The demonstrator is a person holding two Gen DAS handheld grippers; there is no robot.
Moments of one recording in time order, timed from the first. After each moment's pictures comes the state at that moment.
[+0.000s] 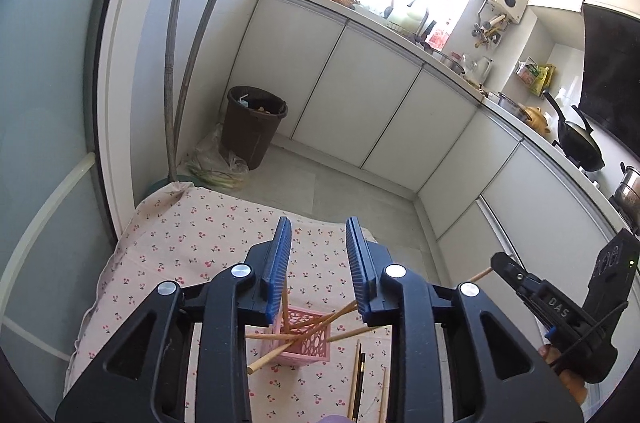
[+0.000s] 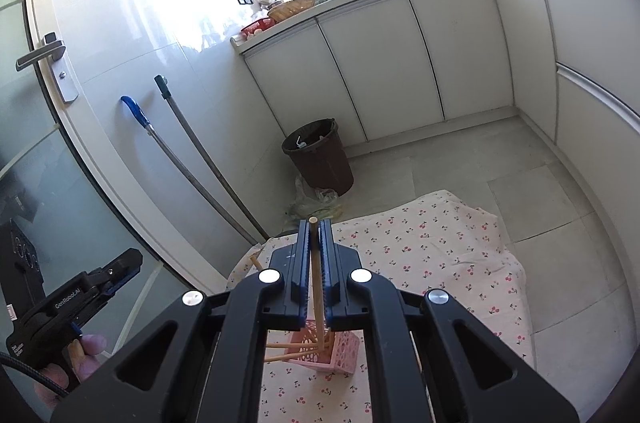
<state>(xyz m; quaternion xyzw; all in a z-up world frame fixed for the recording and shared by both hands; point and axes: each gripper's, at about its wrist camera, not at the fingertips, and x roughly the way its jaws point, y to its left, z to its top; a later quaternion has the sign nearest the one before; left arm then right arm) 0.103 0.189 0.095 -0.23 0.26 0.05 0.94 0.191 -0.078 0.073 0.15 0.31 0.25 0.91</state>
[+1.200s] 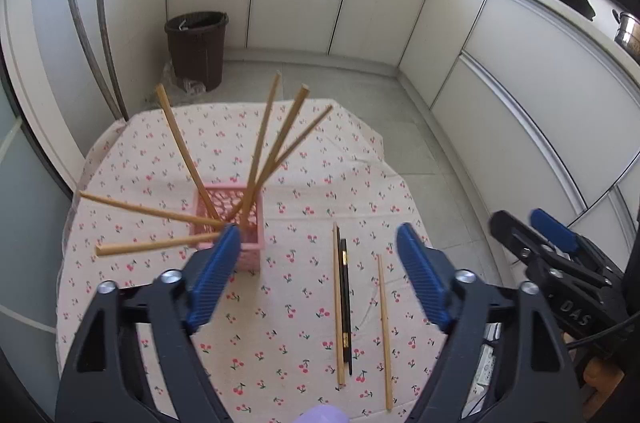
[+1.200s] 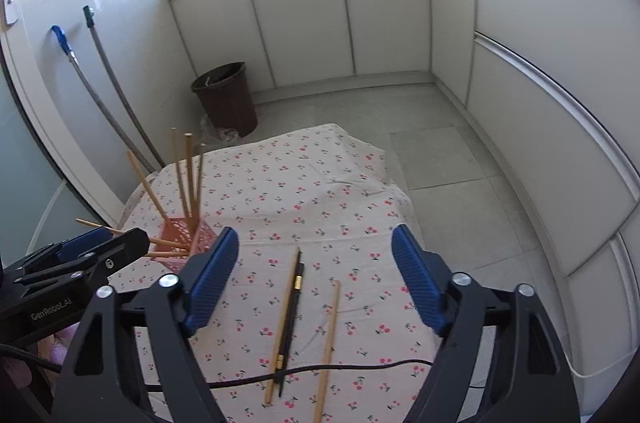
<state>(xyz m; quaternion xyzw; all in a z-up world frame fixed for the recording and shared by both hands) 0.118 0.050 0.001 -0.09 0.43 -0.02 0.90 0.136 -0.175 -0.008 0.06 0.39 0.10 0.91</state>
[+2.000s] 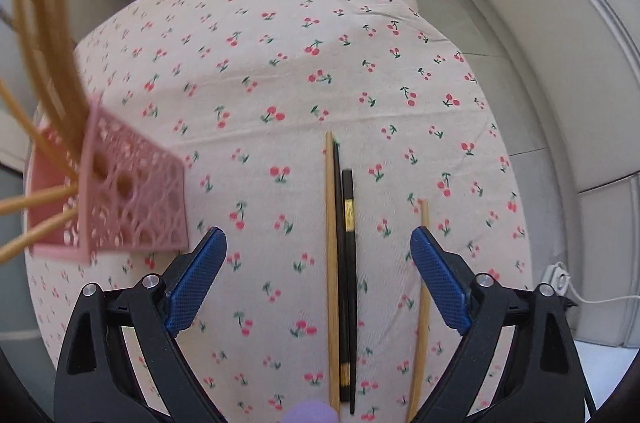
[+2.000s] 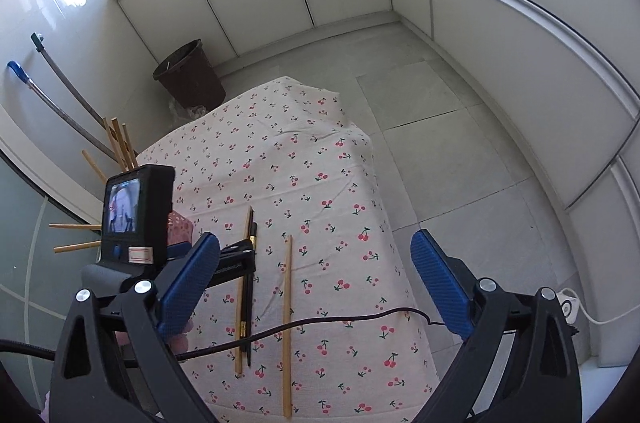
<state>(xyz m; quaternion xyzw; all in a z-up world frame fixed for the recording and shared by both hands) 0.223 -0.020 -0.155 0.00 0.61 0.01 0.79 0.148 -0.232 -0.048 0.13 0.47 0.08 0.87</state>
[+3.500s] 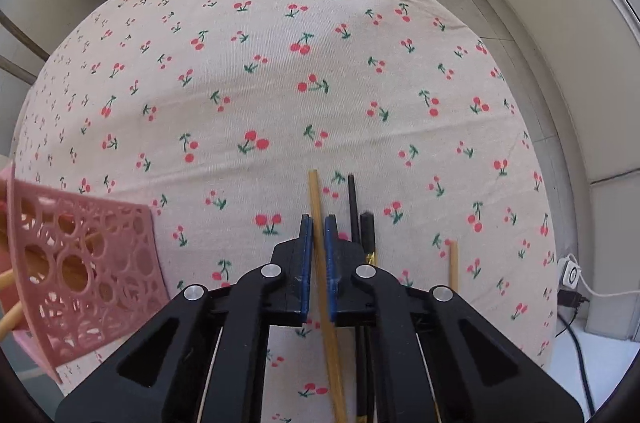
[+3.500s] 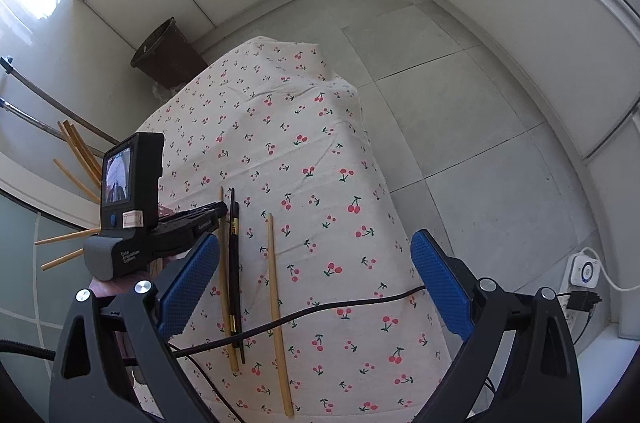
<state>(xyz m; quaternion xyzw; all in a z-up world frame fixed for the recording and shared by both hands) 0.264 -0.021 -0.196 0.02 0.63 -0.02 0.77 0.181 -0.239 -0.106 0.18 0.54 0.08 0.82</state>
